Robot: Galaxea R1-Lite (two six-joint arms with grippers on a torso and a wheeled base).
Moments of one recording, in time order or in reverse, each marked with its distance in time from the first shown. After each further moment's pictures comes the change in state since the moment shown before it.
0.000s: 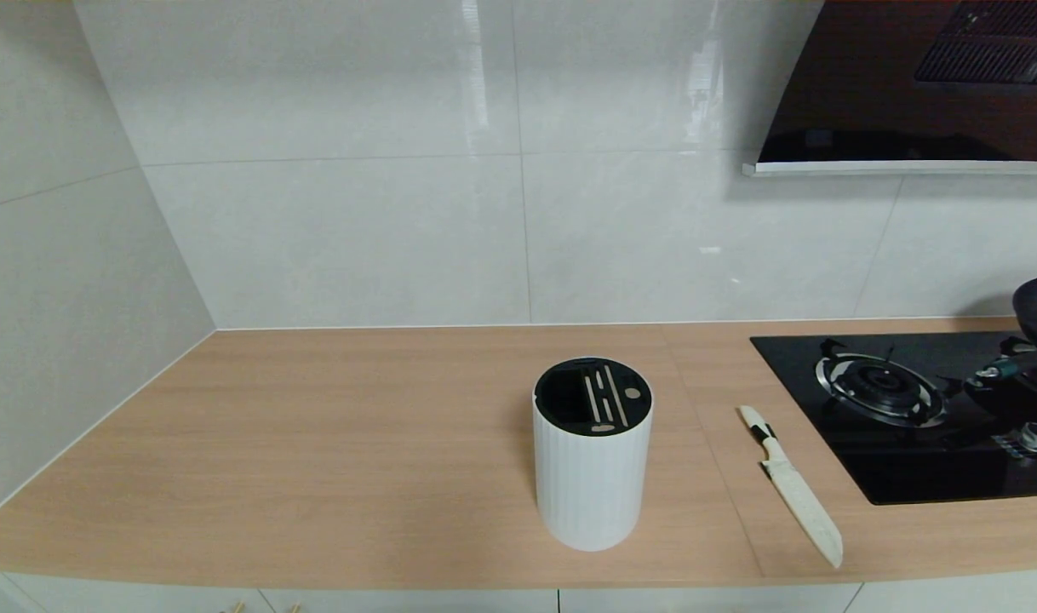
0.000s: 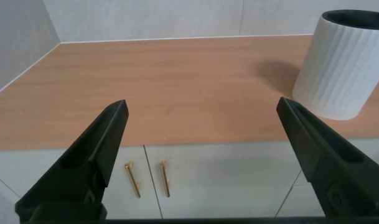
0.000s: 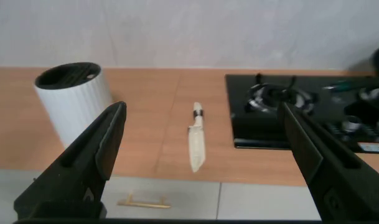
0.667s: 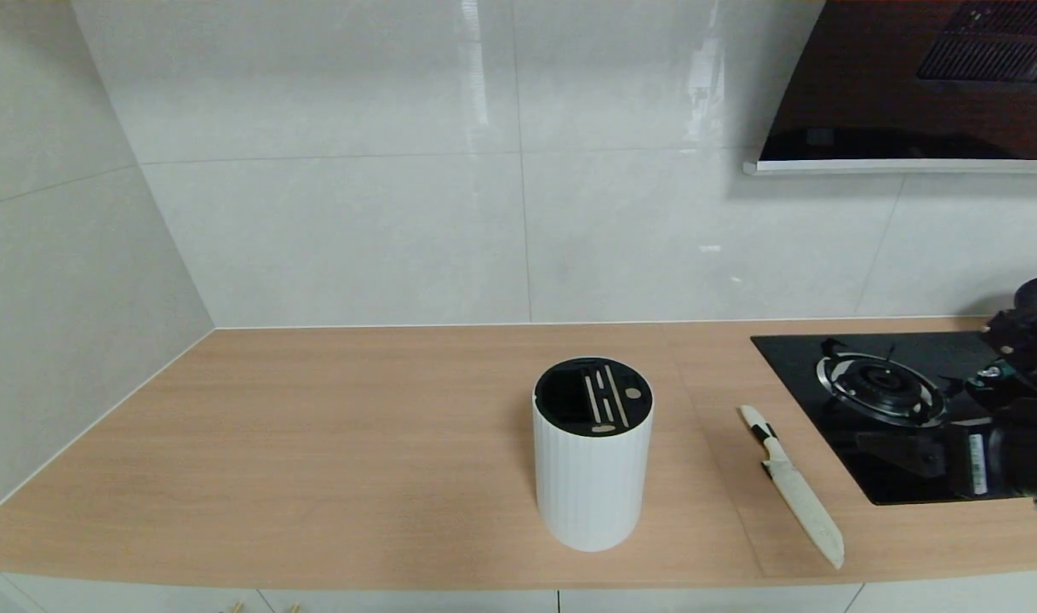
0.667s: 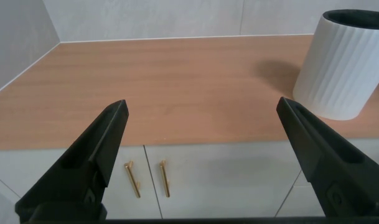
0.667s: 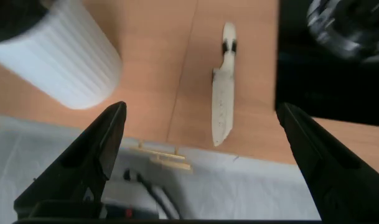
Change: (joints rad) left arm 0.000 0.000 0.000 0.000 0.000 0.000; right arm 0.039 0.971 -0.261 -0.153 0.041 -0.005
